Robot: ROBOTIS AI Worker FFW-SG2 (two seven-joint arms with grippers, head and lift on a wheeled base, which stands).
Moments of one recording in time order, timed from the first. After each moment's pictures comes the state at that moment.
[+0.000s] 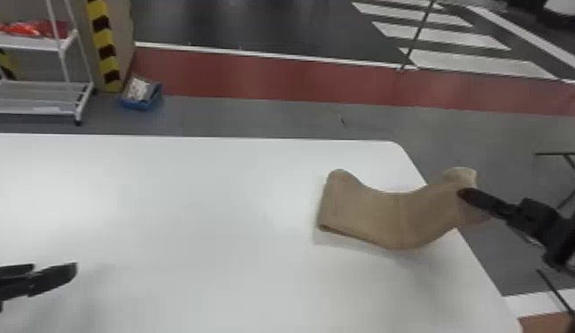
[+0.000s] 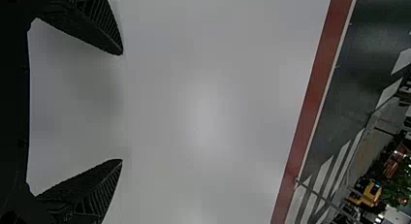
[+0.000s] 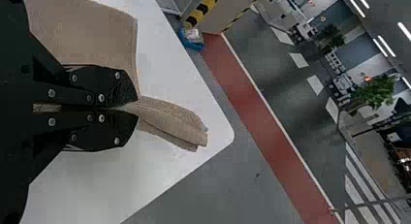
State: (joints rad) left arm 0.10 0.15 0.31 -1.95 0.00 1.11 -0.76; right arm -0.26 -0.11 -0.83 -1.95 0.26 1.39 0.98
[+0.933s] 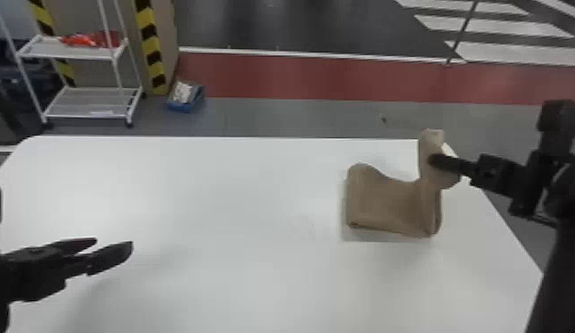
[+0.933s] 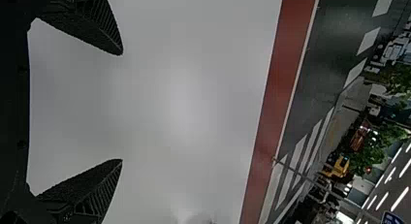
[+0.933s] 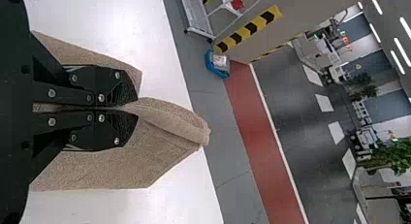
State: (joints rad) left arm 0.14 0.15 0.33 -2.07 0.06 1.09 -0.79; right arm -0.33 0.00 -0.46 -1.95 0.39 1.32 0.89
